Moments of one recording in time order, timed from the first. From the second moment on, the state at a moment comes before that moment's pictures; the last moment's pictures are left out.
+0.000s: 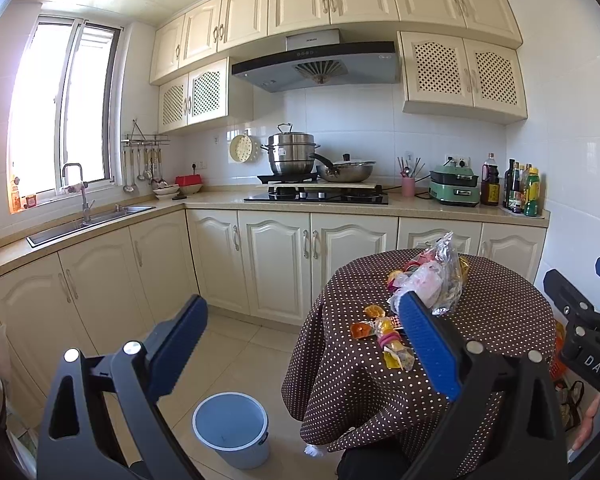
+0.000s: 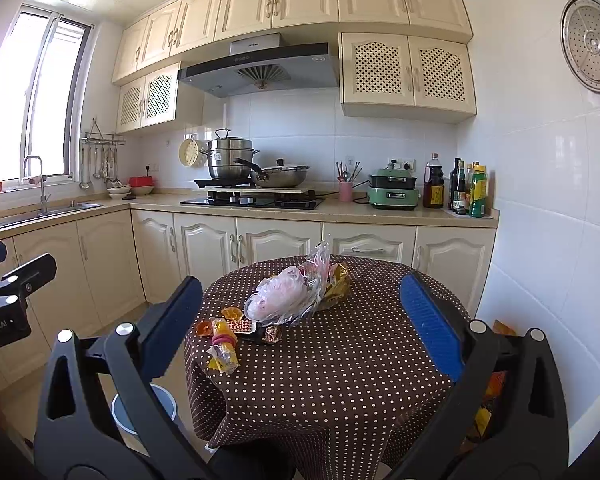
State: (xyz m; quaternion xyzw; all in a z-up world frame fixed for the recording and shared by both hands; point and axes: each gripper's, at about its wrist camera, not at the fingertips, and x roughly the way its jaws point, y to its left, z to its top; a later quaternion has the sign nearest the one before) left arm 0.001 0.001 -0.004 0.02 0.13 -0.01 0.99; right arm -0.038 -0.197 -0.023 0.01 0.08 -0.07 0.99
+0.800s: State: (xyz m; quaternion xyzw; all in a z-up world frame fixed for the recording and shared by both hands) left arm -0.001 -0.003 -0.008 0.02 0.14 -0.01 0.99; right arm -0.036 -0.201 -0.025 0.01 0.08 -0.07 0.99
